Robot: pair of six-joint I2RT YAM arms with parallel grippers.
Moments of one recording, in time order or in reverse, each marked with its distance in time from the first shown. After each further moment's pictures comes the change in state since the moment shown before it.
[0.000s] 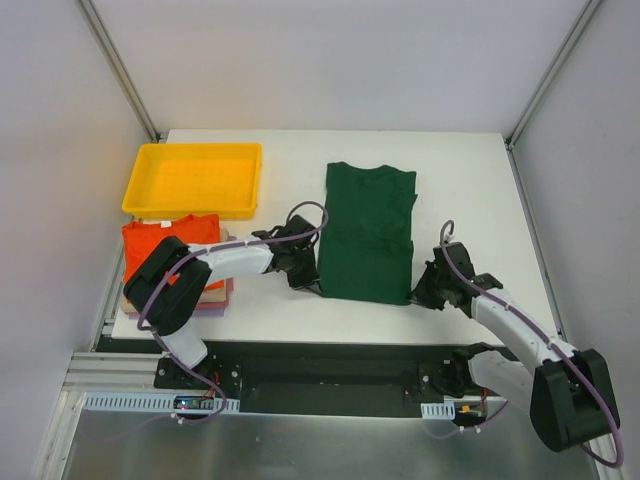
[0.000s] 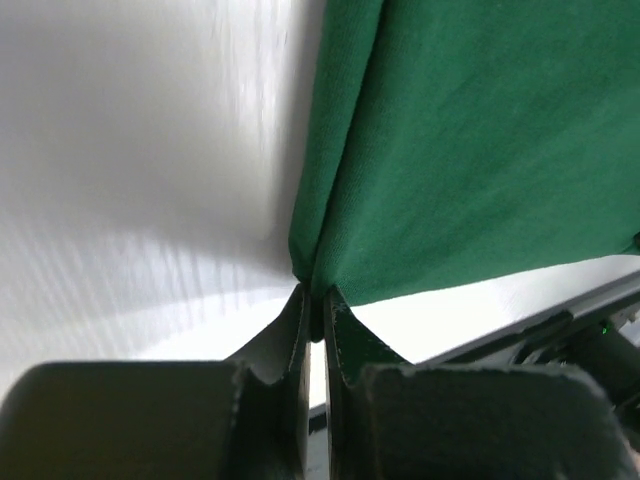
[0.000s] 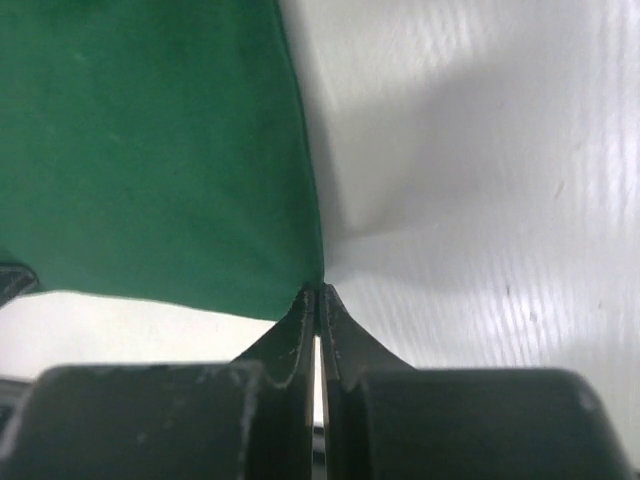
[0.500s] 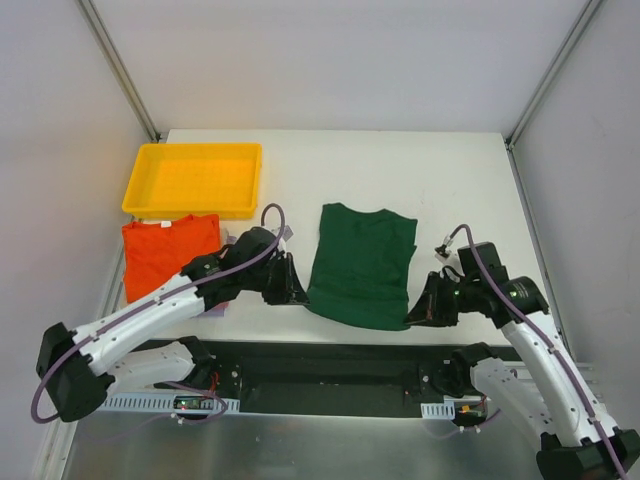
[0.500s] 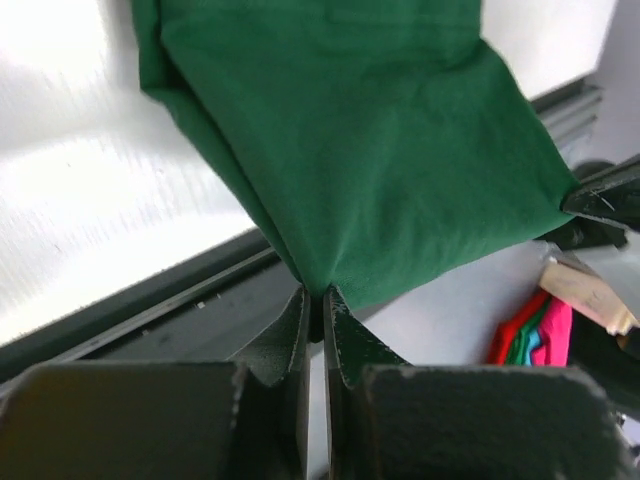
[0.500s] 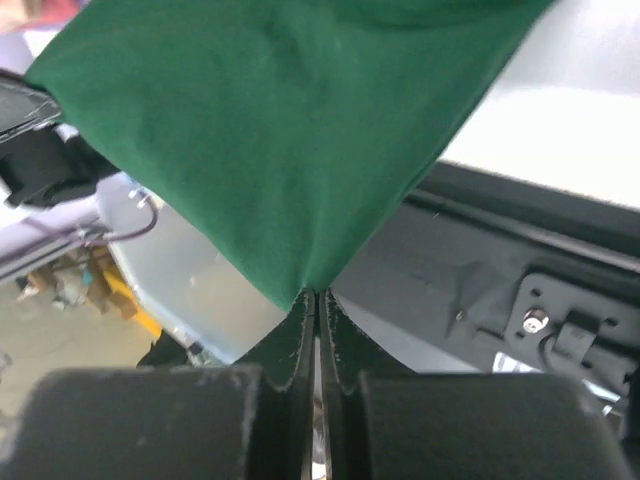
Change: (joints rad) left arm -0.083 -0.628 -0.138 -0.214 0.036 -0.012; right arm 0.007 -0.312 0.269 -0.623 -0.421 -0.187
